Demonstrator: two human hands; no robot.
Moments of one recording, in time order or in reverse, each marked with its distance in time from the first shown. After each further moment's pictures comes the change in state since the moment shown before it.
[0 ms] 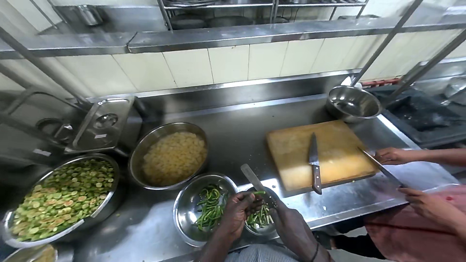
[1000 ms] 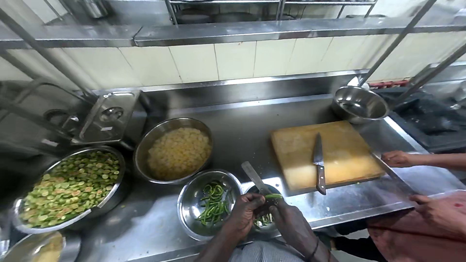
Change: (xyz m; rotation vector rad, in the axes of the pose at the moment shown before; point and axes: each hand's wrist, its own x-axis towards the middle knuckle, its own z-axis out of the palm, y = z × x) left_hand 0.002 -0.011 0.004 -0.042 -0.031 -0.096; right_hand 0.006 -0.005 0.002 0.002 -0.046 -0.024
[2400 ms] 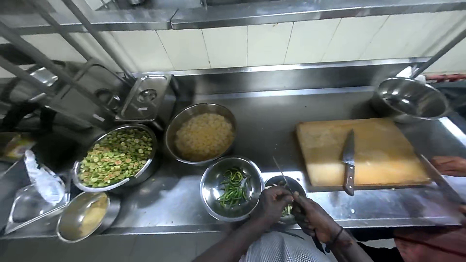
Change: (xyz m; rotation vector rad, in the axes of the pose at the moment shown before) left_hand 0.006 -0.027 -0.012 0.751 -0.045 0.451; right_hand 0.024 0.043 0.018 1.072 -0.473 0.269
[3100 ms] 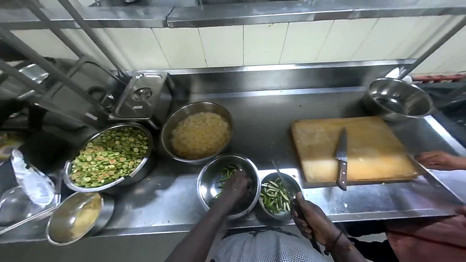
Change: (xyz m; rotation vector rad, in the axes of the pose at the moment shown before) left_hand 0.027 -0.039 -0.095 1.178 -0.257 -0.069; right_hand -0.015 0.015 0.002 0.022 0.104 0.019
